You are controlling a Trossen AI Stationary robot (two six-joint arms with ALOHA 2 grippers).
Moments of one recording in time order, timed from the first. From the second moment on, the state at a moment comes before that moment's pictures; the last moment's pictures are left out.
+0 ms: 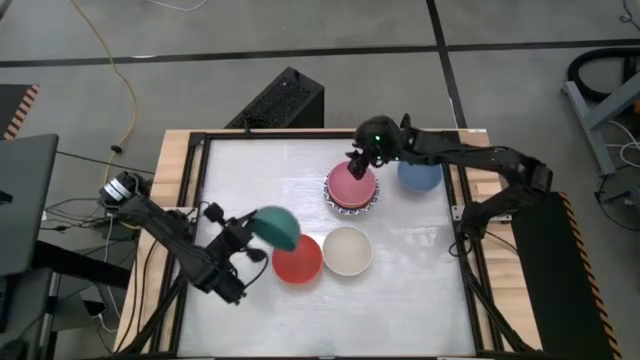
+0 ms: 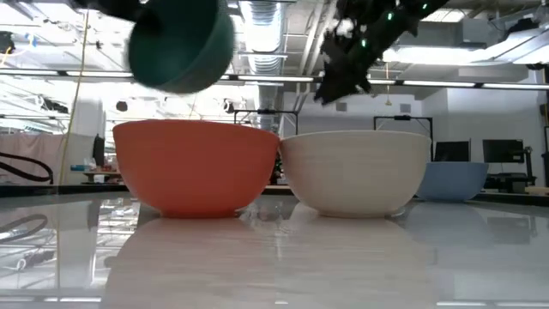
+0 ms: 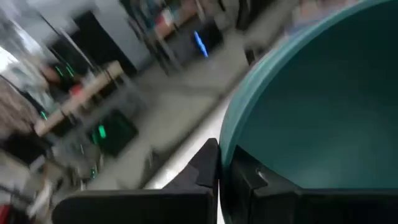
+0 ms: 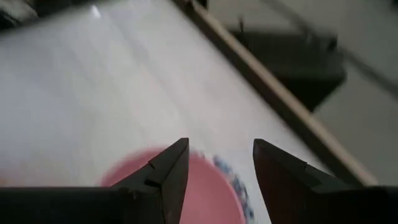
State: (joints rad) left arm -0.67 1.55 1.14 -1.57 -1.36 -1.50; right arm -0.42 1.41 1.14 -0.36 0.10 0.10
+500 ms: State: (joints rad) left arm -0.25 1.55 1.15 -1.49 -1.57 -1.56; right arm -0.07 1.28 1.14 -0.14 0.51 -0.02
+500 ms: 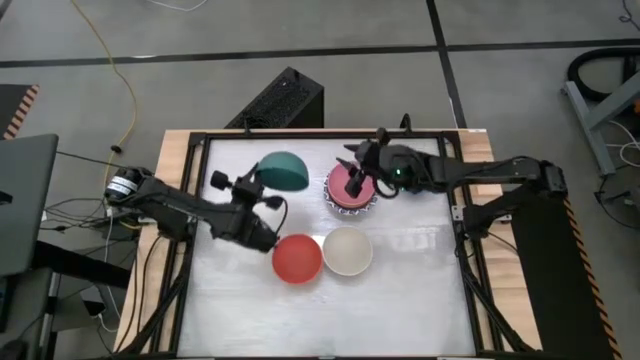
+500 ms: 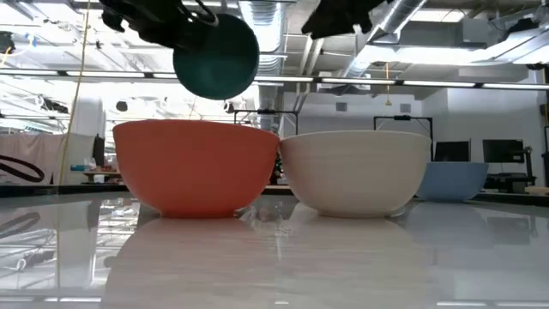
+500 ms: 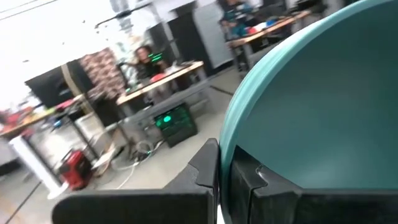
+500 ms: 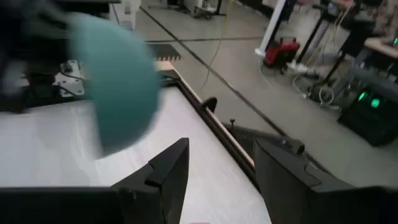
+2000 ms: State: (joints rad) left arm -0.16 1.43 1.04 0.43 -0.65 -0.14; right arm 0.56 1.38 1.14 -0.21 1.56 -0.02
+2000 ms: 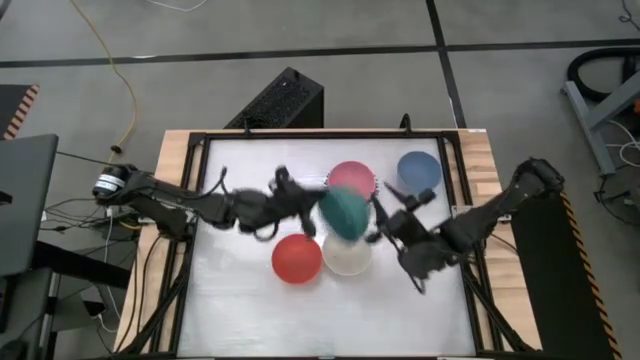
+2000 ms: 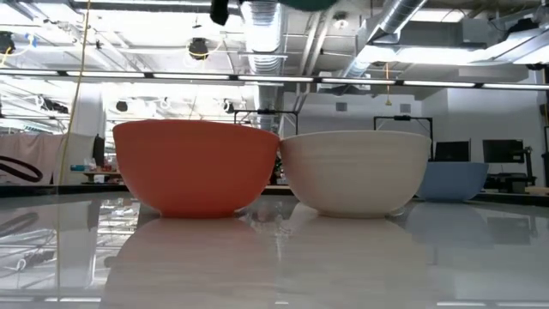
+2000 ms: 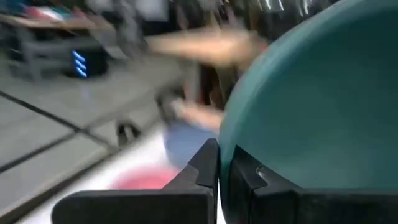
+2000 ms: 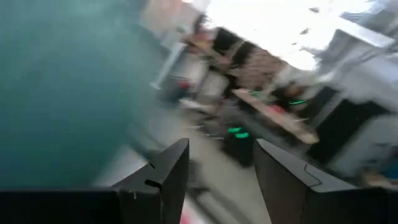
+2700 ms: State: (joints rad) left arm 0.09 1.44 0.76 1.04 -0.77 0.08; right arm 0.44 1.36 1.14 -0.24 1.50 0.19
